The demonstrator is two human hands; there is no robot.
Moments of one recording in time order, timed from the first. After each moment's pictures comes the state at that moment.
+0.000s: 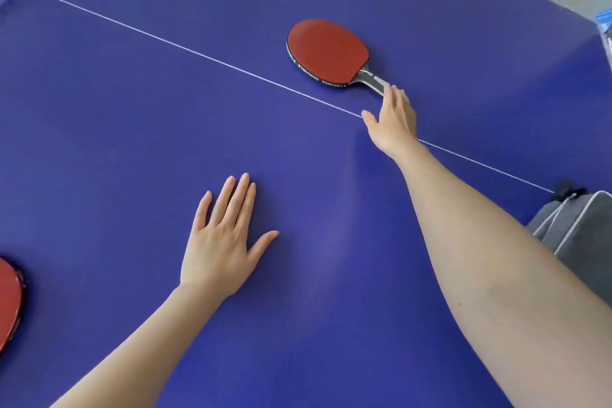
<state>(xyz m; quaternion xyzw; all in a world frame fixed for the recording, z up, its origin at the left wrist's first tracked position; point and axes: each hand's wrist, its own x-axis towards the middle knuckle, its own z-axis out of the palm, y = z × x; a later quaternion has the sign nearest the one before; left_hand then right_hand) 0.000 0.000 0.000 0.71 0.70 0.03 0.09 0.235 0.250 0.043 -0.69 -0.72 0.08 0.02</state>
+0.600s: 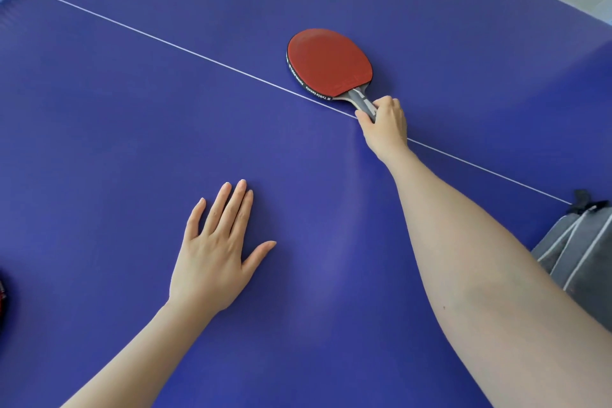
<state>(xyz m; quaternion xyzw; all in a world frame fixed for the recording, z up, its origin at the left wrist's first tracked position) 0.001 0.001 -0.009 0.71 0.71 0.04 0.03 0.221 0.259 0.023 -0.69 -0.69 0.14 0.14</state>
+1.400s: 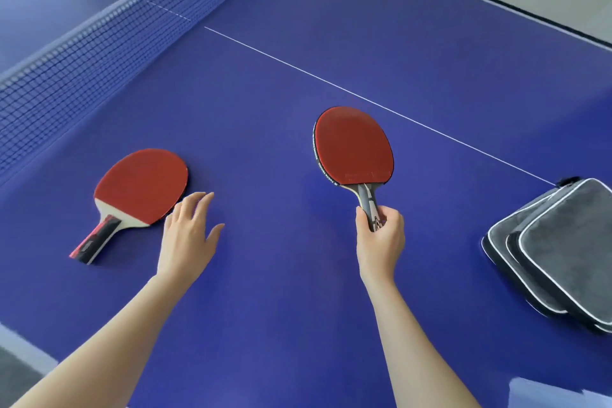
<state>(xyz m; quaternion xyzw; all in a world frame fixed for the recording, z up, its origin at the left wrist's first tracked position) -0.085 -0.203 0.052 0.55 0.81 0.19 0.06 0.186 -0.103 0.091 -0.71 -0.51 0.31 0.37</state>
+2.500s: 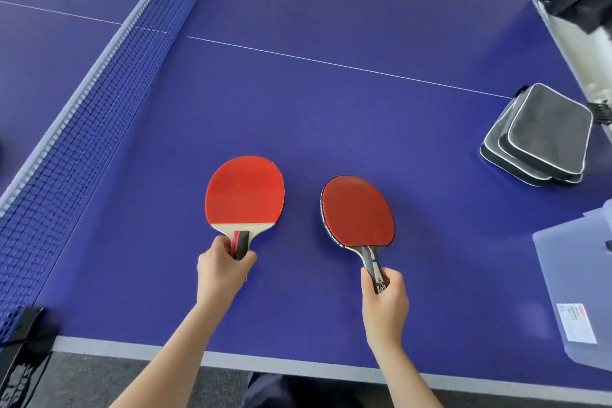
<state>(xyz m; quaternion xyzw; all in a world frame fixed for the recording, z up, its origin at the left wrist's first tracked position) -0.193 -0.297 0.088 0.38 0.80 0.25 0.40 0.049 -0.347 0.068 -0.83 -0.36 0.26 0.35</state>
